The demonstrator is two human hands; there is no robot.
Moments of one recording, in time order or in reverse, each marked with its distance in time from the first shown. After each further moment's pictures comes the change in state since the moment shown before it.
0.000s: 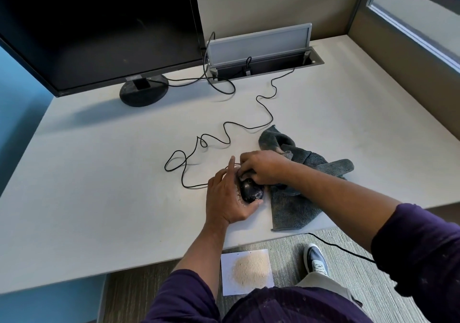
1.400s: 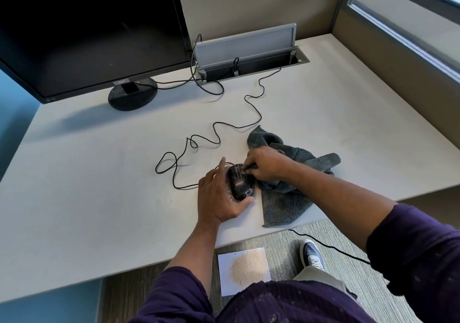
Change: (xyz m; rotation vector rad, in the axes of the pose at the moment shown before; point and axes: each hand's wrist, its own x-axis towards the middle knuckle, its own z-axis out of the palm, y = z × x) left_hand 0.001 -0.001 0.001 0.021 -0.024 -0.003; right_hand -0.026 0.017 0.000 0.169 0.052 0.215
